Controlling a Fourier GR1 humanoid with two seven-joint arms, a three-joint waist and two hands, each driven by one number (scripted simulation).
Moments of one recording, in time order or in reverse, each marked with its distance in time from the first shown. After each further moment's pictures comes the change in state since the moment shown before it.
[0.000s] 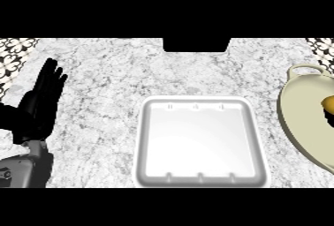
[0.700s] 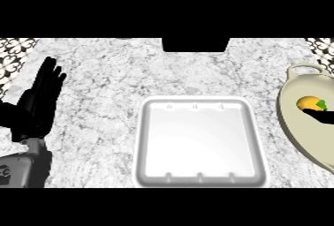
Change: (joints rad) left arm -0.014 0.006 0.014 0.017 0.003 -0.011 0.001; right arm -0.222 -0.018 -0.133 0.489 -0.306 0.203 -0.297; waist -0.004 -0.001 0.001
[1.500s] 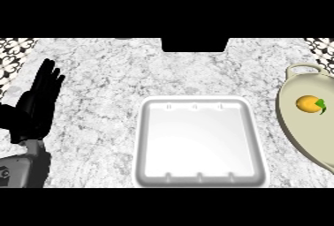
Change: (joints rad) left arm 0.011 -0.002 0.013 0.007 -0.001 -0.010 -0.012; right arm 0.027 -0.253 -0.253 0.291 -0.348 0.332 -0.233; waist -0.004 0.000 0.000
